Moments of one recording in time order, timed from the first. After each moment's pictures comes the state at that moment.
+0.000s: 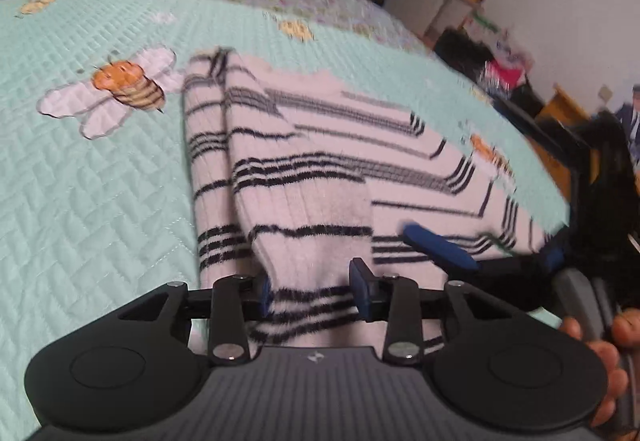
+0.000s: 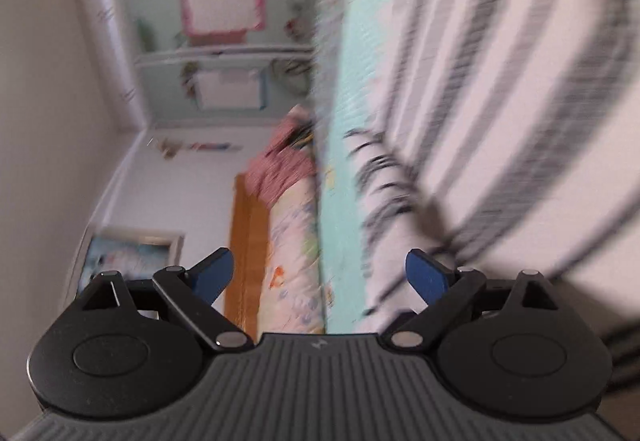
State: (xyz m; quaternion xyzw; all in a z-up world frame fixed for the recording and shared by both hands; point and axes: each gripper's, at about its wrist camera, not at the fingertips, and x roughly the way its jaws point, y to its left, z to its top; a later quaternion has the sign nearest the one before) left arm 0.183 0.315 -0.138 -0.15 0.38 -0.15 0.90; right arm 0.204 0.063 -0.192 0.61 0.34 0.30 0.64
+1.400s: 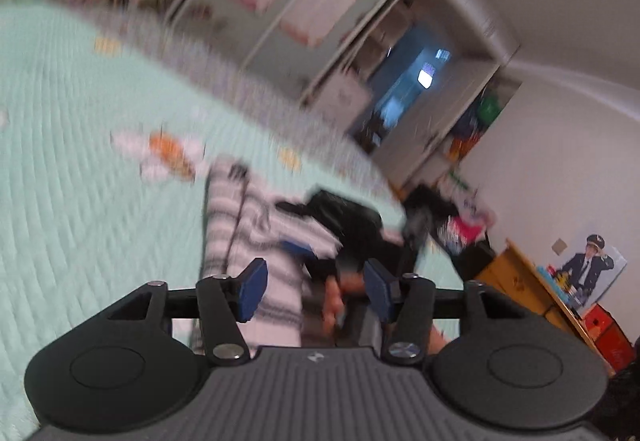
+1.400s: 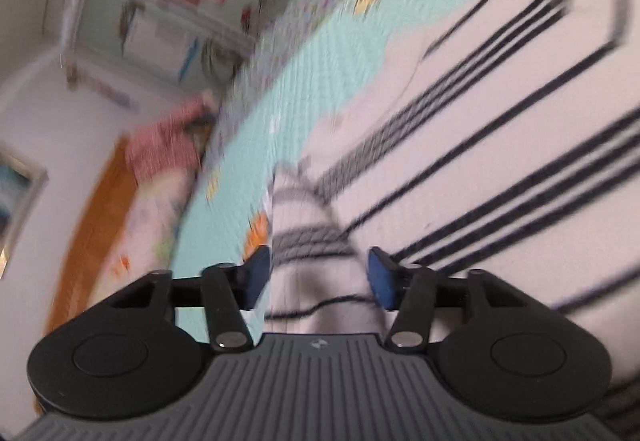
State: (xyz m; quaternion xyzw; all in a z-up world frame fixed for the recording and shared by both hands) left arm 0.052 0.337 -0.092 -0.28 0.18 -0.13 0.93; right arm 0.292 0.087 -0.197 0.42 0.36 0.19 0.81
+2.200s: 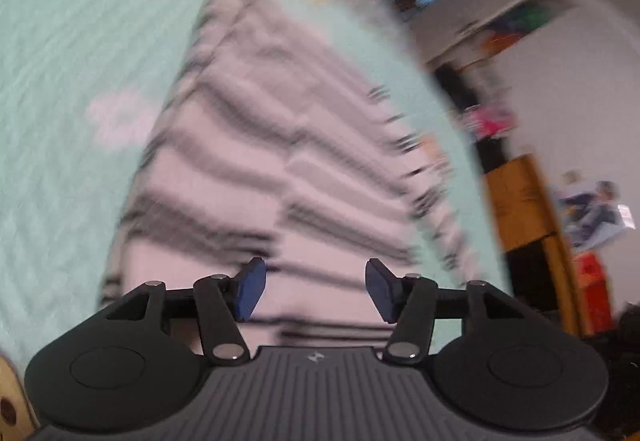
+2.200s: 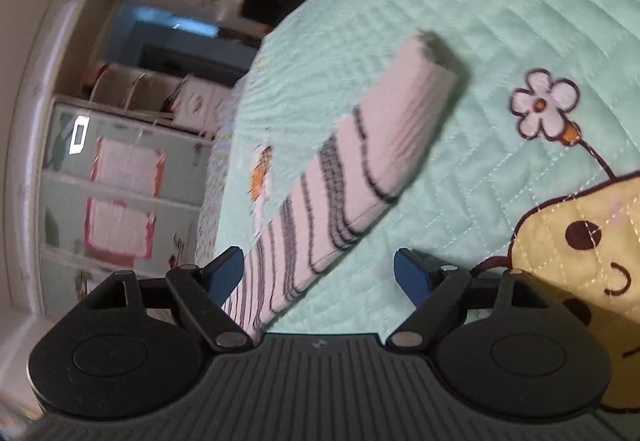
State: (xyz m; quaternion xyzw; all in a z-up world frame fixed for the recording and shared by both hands) left arm 0.090 0.303 -0.173 -0.33 0.45 -0.12 0.82; right arm 0.051 -0.199 -0.232 0.60 0.20 -0.09 0.77
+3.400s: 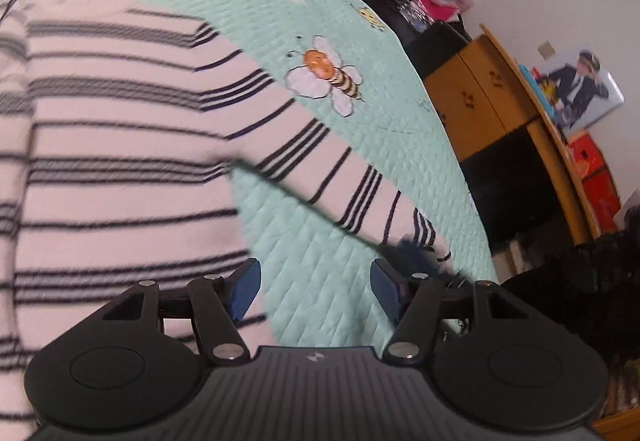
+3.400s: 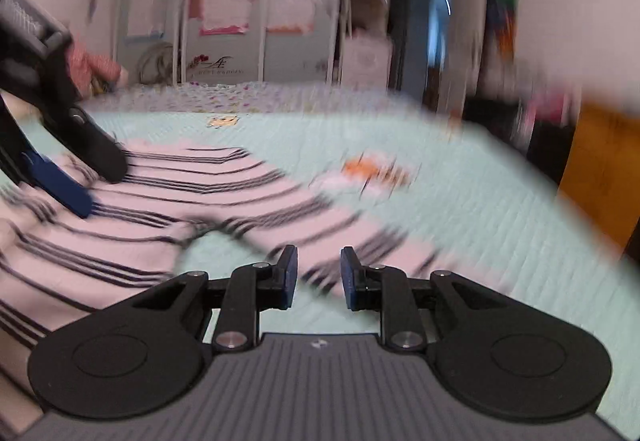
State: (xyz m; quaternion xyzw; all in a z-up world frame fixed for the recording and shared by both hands) left arm 0.187 0.096 -0.090 -0.15 0.49 -0.27 0.81; right arm 0.074 -0.109 -0.168 0.04 0.22 0.03 0.97
